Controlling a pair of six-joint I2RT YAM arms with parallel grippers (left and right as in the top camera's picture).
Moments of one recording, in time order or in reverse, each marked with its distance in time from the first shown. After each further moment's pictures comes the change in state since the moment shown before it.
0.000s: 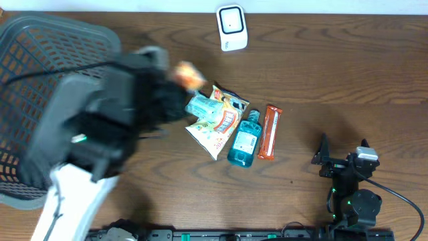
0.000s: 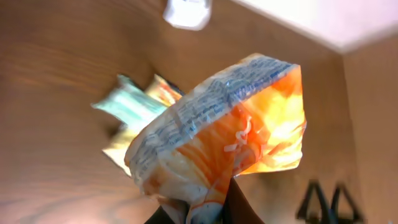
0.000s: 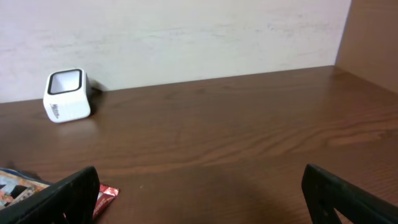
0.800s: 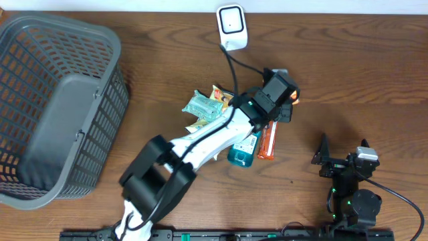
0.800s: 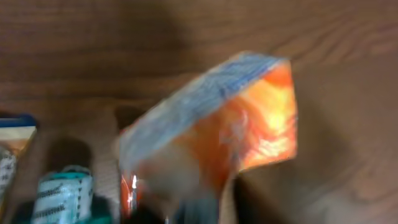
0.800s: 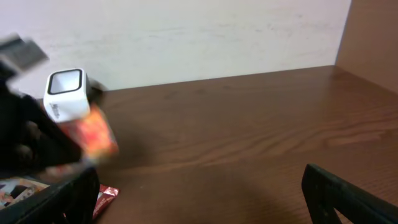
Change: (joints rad) left arm -0.364 0.783 -0.001 0.683 -0.106 -0.052; right arm 0.000 0.000 0.000 0.000 0.000 0.000
